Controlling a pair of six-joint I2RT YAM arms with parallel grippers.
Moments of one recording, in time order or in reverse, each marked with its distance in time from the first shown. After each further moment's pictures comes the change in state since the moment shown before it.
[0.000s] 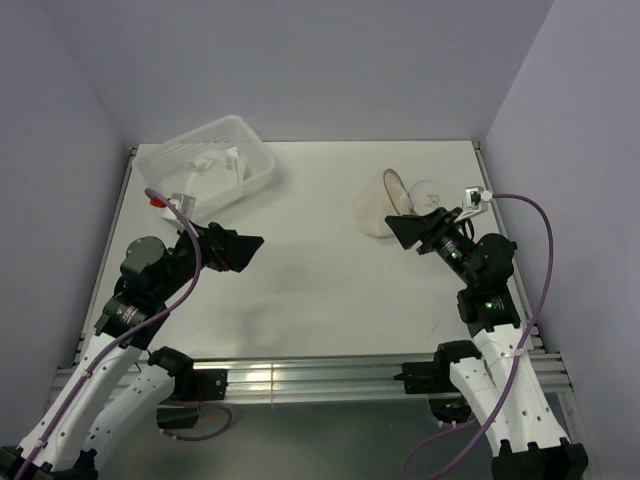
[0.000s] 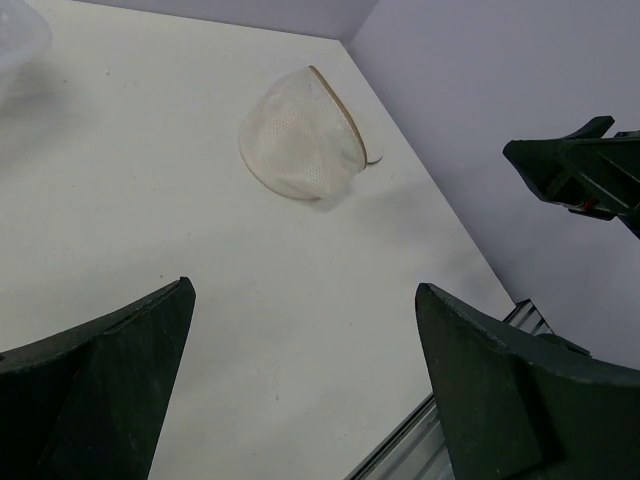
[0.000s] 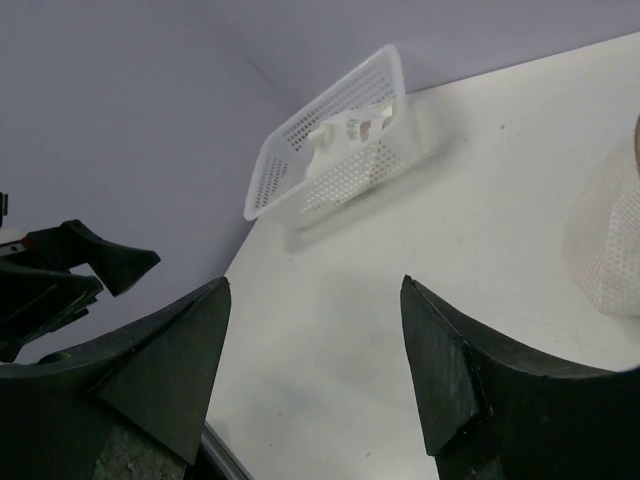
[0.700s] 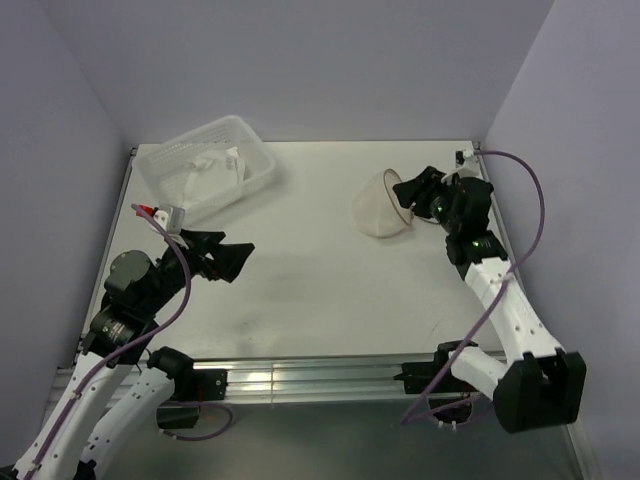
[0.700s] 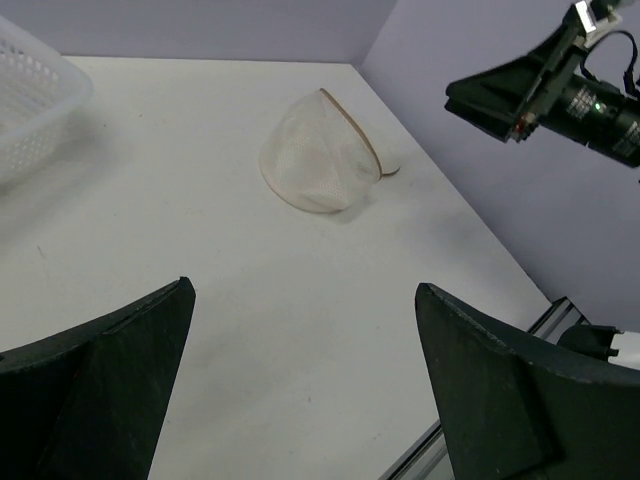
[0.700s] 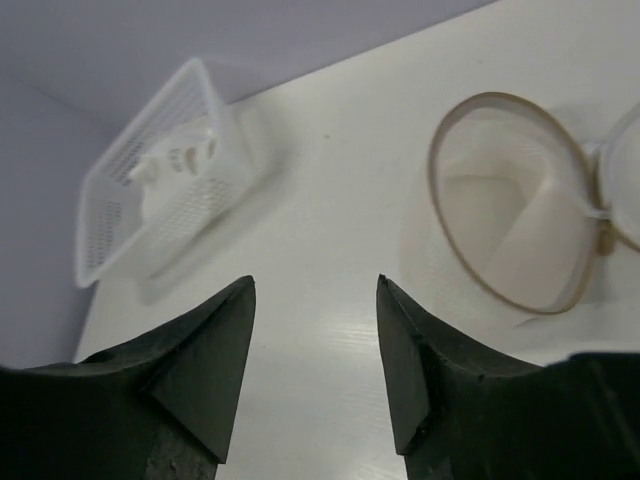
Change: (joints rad) left arm 0.000 -0.114 0.021 -0.069 -0.027 0.107; right arm 0.006 0.372 0.222 -0.113 0.256 -0.161
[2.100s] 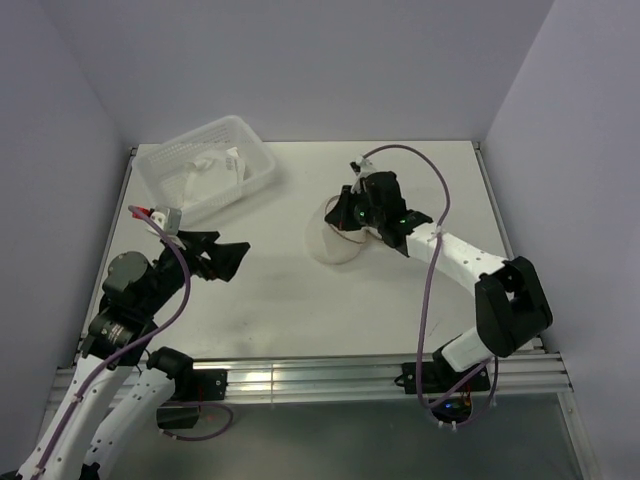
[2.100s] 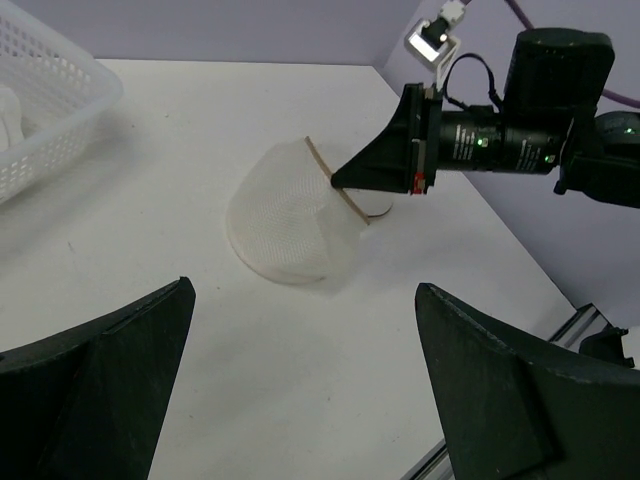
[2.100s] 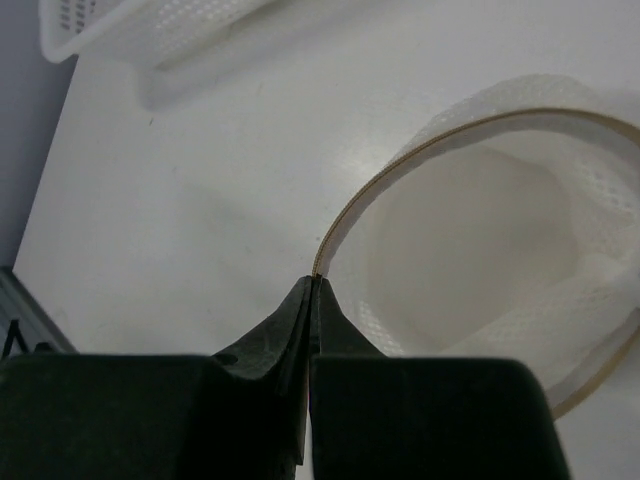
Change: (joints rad) left arm 0.035 -0.012 -0.013 -0.019 0.000 0.030; right arm 0.389 0.498 0.207 -0.004 0.007 -0.142
